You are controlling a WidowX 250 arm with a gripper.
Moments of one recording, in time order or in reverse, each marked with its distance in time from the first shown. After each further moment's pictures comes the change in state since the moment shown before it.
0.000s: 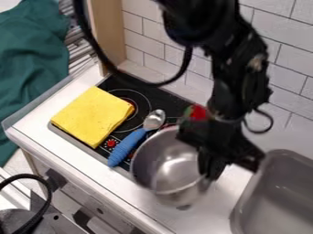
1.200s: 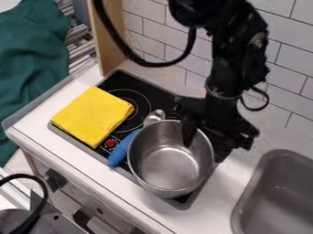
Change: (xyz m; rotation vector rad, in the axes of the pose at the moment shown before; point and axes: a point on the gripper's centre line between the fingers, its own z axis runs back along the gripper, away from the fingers) arm 0.022 0.013 0.014 0.068 -0.013 -0.028
